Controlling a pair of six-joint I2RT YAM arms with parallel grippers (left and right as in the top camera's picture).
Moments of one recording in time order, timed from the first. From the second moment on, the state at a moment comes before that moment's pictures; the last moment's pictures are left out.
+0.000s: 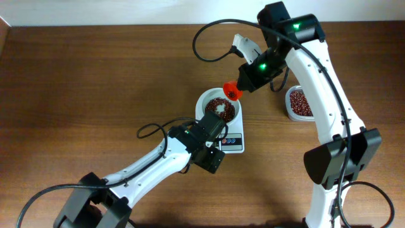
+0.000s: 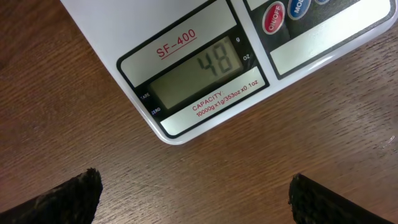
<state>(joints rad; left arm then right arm) -0.71 1.60 0.99 -0.74 -0.06 -0.17 0.29 2.08 2.21 -1.52 -0.44 -0.31</state>
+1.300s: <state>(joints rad) -0.71 1.60 0.99 -0.74 -0.06 -0.17 0.54 2.08 2.29 -1.53 0.06 -0.29</state>
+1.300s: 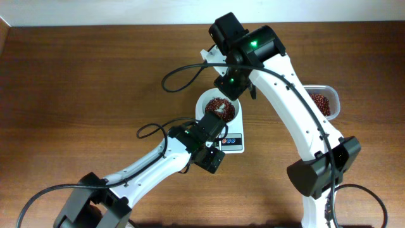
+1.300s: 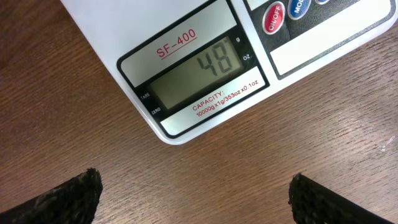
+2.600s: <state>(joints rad) -0.71 1.60 0.99 -0.74 -0.06 -0.17 -0.15 2.08 2.29 -1.58 -0.31 -0.16</state>
